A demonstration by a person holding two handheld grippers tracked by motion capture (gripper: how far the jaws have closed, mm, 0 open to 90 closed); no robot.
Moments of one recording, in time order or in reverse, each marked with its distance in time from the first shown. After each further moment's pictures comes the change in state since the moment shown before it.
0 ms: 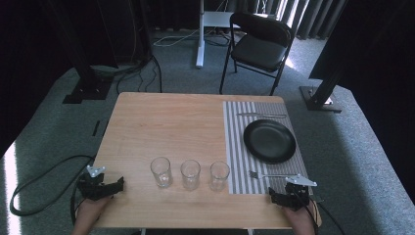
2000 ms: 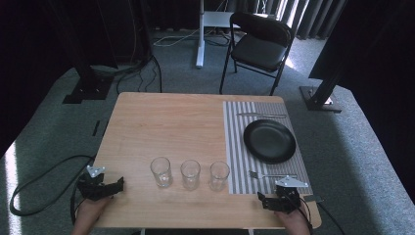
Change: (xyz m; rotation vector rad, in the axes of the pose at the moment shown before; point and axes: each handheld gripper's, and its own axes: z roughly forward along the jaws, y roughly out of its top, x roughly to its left) left arm 0.000 0.000 0.000 0.000 -0.001 0.002; right arm 0.038 0.011 -0.014 0.000 0.145 -0.098
